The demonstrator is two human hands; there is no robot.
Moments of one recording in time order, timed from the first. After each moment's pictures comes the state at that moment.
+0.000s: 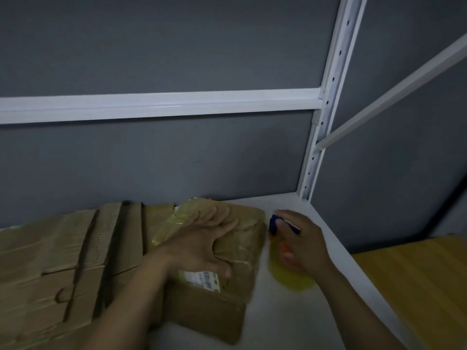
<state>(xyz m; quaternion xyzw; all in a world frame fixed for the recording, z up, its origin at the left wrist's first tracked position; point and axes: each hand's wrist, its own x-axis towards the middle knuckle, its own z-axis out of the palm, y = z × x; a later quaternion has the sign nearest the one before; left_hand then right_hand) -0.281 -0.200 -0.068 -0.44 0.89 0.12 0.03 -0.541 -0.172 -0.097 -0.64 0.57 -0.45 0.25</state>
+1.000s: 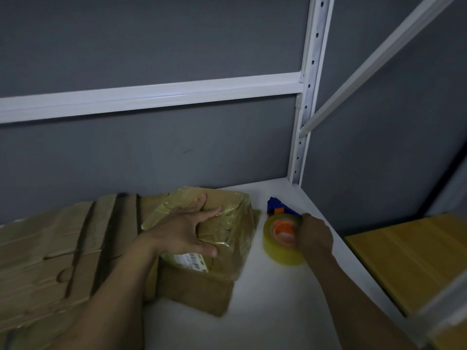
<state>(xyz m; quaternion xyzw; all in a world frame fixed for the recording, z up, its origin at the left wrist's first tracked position) -0.289 -0.170 -0.051 -0.50 0.84 0.19 0.03 -0.587 -0.170 -0.135 -0.54 0.82 -0.16 0.08</state>
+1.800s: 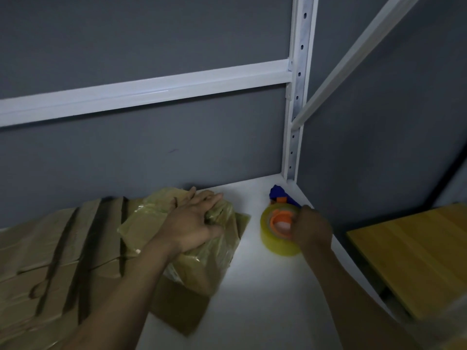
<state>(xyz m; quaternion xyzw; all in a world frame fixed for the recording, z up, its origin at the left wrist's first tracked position) -0.354 -0.192 -0.062 -0.58 0.79 0.15 -0.09 -0.614 -0.196 -0.140 -0.54 0.83 -0.15 0.06</state>
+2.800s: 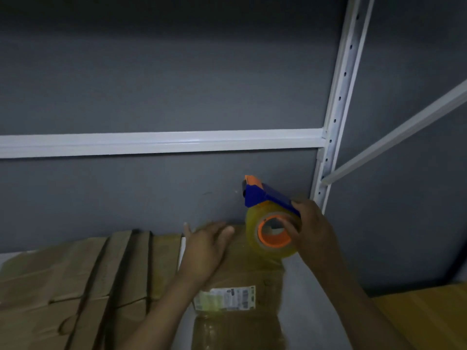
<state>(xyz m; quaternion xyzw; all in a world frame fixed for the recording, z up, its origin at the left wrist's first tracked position) -0.317 -0.198 -0.041 -0.57 0.71 0.13 -0.39 -0.543 -0.206 -0.029 -0.70 0.50 -0.49 -0.11</state>
